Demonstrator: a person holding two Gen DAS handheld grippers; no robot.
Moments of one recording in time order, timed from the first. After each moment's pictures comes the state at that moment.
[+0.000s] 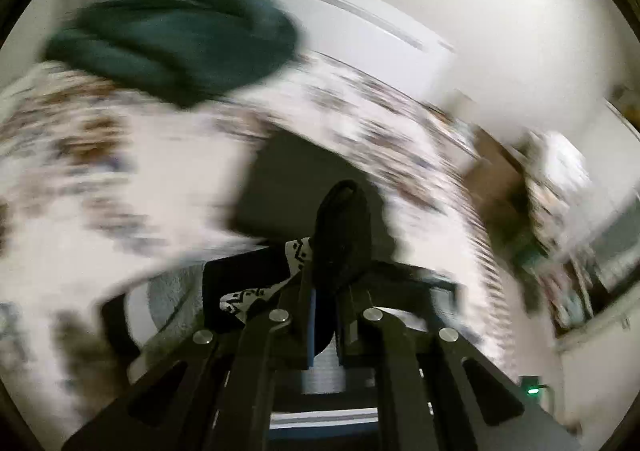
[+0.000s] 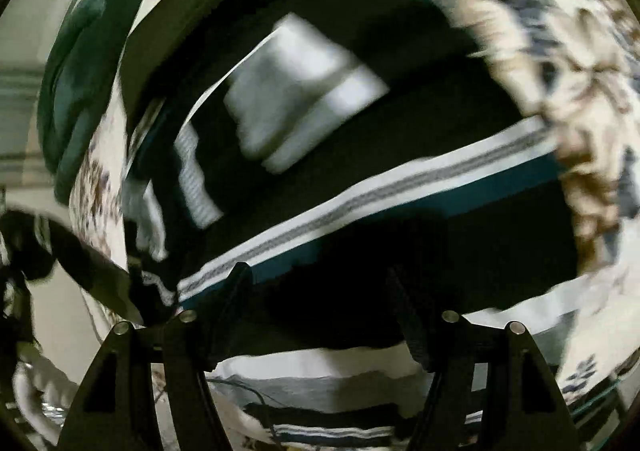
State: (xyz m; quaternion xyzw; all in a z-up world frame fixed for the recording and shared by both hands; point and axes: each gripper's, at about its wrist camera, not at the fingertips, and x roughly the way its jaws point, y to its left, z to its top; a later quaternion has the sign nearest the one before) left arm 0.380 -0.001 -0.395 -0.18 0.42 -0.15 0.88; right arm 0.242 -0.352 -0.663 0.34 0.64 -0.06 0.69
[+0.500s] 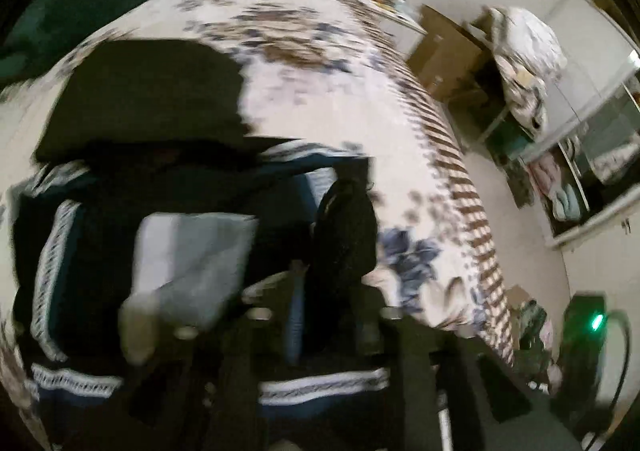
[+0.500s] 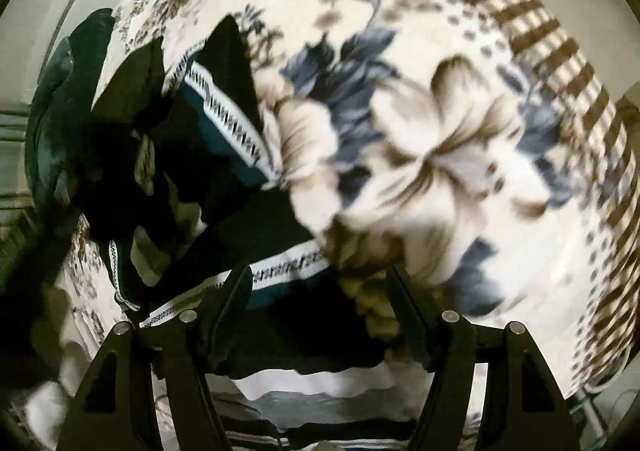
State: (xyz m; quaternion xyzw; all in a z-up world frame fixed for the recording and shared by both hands) left arm 0.367 -0.206 -0.456 -0.07 0.54 -0.21 0.81; right arm 0.231 -0.509 -0.644 0.34 0.62 -0.08 0.70
